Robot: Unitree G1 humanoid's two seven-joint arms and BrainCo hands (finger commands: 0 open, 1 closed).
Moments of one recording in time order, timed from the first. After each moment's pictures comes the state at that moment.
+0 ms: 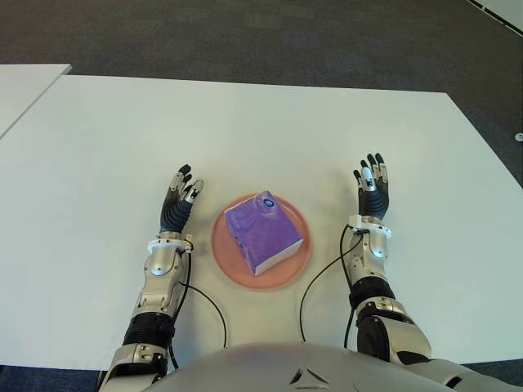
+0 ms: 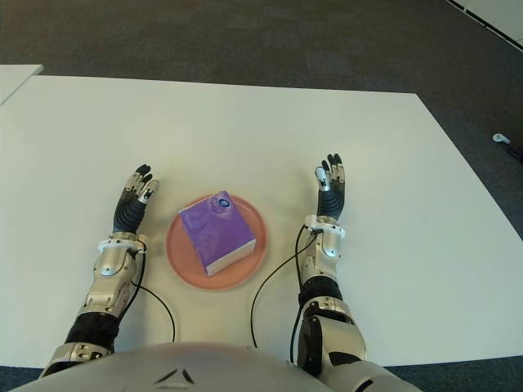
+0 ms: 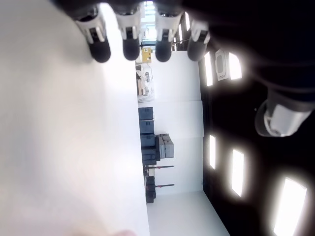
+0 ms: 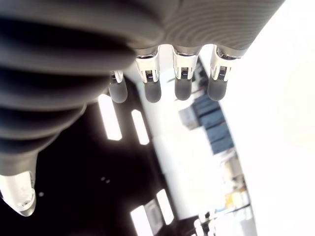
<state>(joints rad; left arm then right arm) 0.01 0.06 0.10 0.38 0.00 -0.36 0.02 -0.32 -0.03 -0.29 0.81 0.30 -0.67 0.14</state>
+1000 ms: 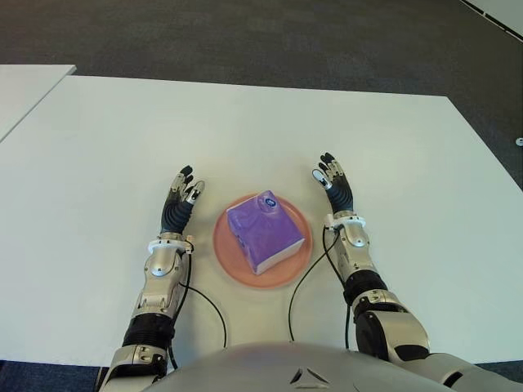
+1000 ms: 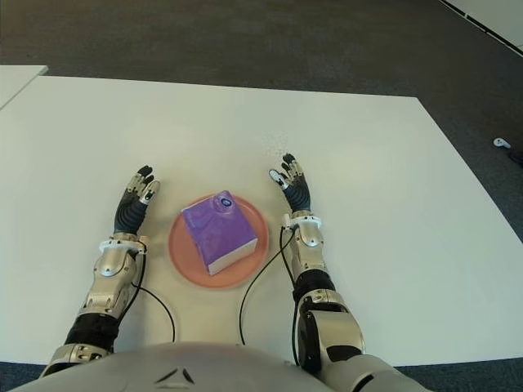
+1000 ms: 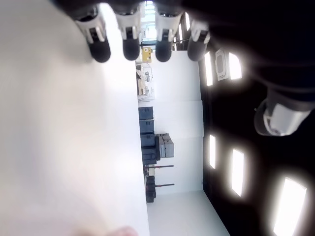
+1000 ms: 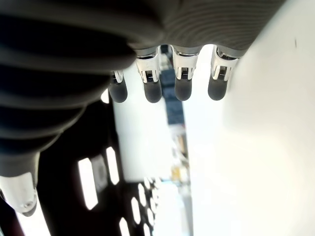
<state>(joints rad) 0.02 0.06 0.09 0.37 0.00 -0.36 0.01 -0.35 -0.04 -0.13 0.86 0.08 -0.52 0.12</state>
